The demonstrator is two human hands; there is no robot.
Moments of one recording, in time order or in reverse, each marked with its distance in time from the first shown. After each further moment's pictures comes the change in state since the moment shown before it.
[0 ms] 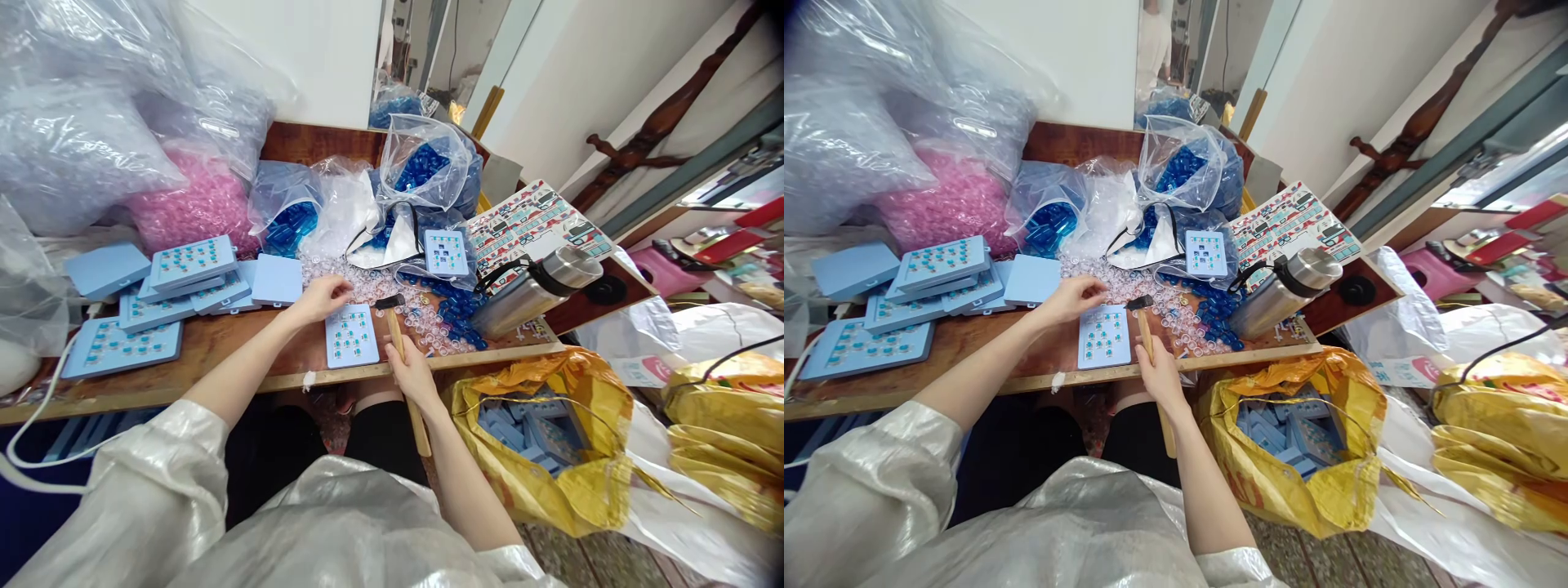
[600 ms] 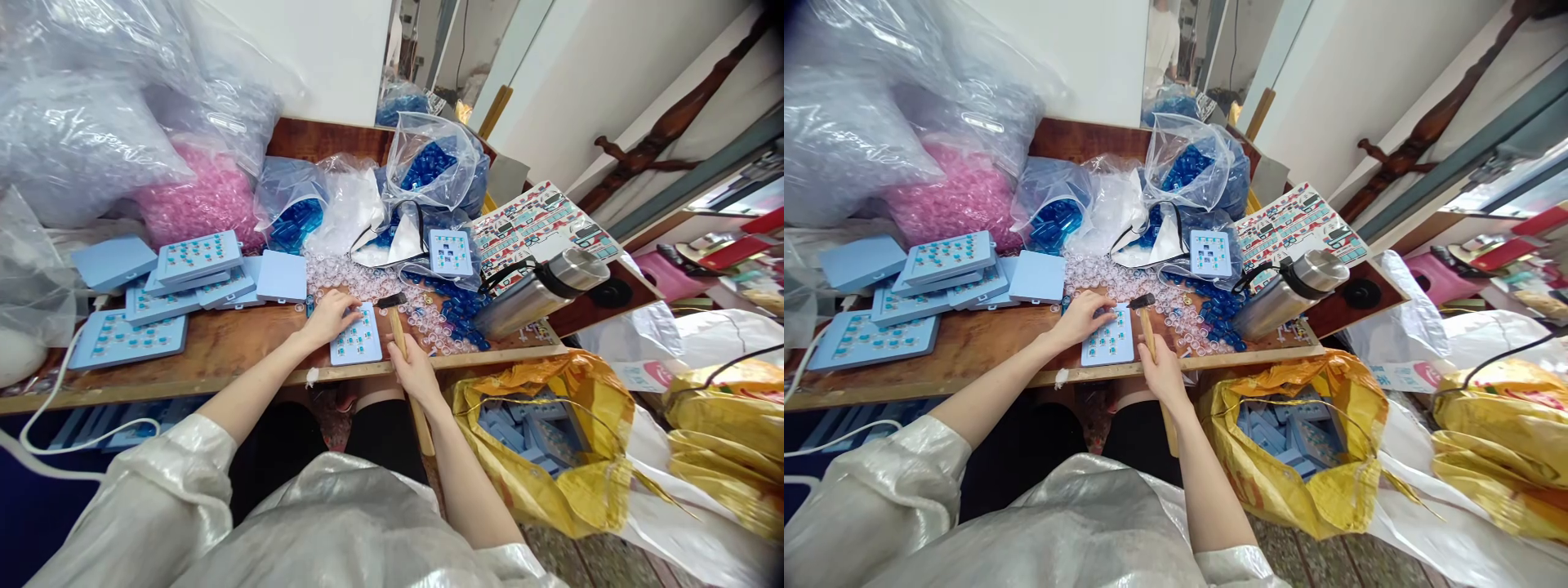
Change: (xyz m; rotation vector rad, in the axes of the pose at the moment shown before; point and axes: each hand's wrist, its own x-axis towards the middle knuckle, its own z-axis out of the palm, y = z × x) left_hand -0.029 0.017 0.025 0.015 0.092 0.043; right_hand 0.003 0.000 0.000 -0.068 -0.025 -0.025
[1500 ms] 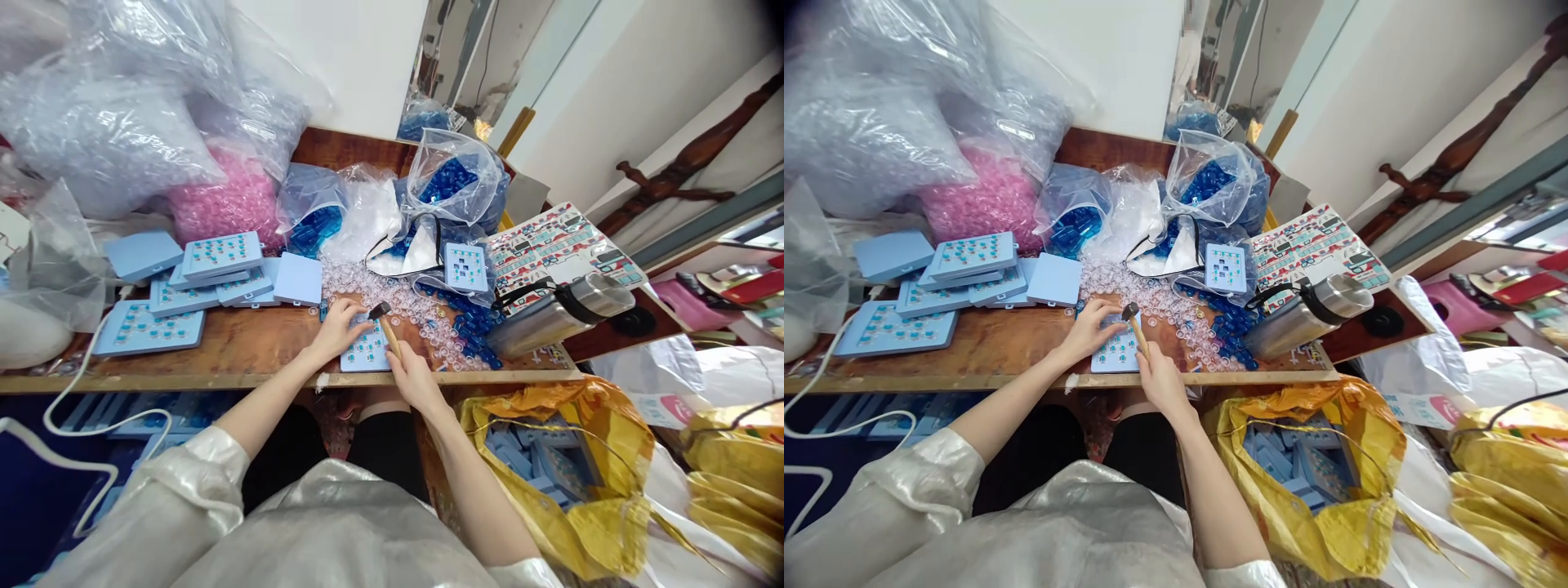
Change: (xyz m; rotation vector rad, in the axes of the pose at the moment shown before) left_hand -0.021 -0.002 0.007 0.005 0.276 -0.058; right_hand 0.006 -0.028 0.000 -0.307 -0.159 -0.045
